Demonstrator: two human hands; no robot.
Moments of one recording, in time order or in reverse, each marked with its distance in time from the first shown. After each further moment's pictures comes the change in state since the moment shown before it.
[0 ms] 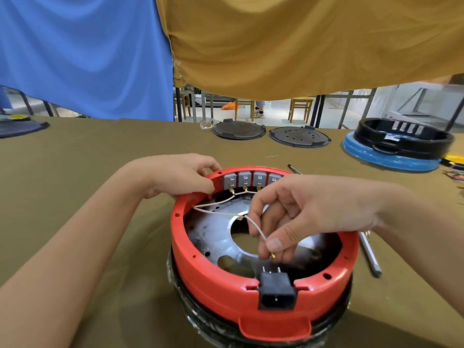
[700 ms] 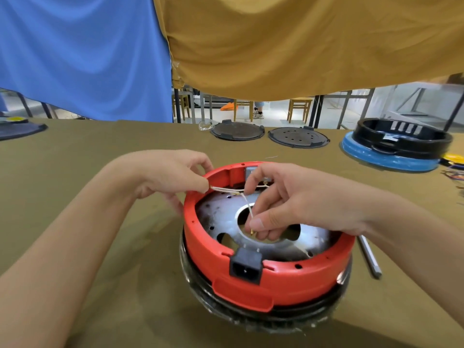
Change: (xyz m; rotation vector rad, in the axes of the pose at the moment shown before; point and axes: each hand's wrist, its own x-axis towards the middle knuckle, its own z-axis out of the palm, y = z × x) left_hand -0.008 0.005 -0.004 -0.057 0.051 -0.062; right_hand 0.008 0.001 0.009 0.031 0.339 -0.012
